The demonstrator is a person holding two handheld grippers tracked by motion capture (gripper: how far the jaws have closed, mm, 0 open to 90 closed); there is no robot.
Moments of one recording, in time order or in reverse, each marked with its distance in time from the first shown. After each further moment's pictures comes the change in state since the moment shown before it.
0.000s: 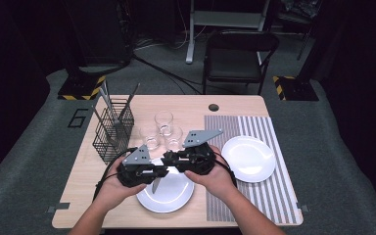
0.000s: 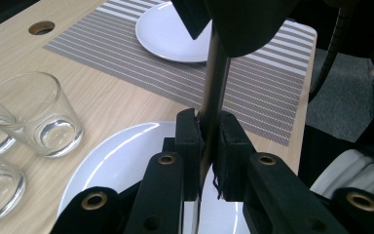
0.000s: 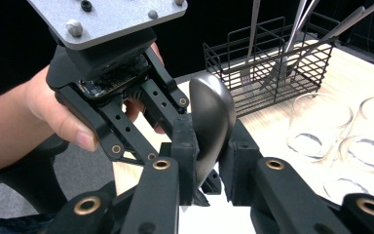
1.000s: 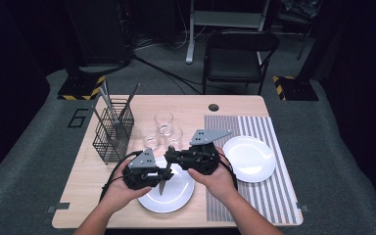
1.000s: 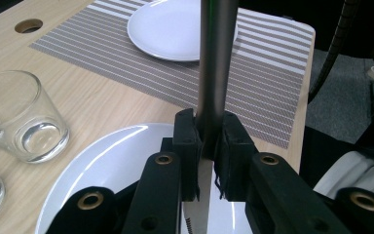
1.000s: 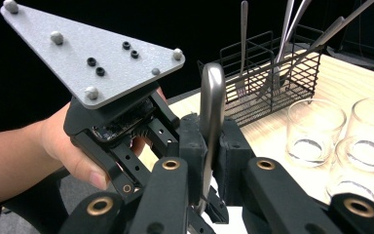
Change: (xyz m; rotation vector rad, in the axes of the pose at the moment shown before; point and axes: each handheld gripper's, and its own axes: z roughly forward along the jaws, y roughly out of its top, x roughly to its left) left arm -0.005 -0.006 0.017 -0.005 -0.009 0.011; right arm -0.003 -0.005 -0.009 -0.086 -0.008 0.069
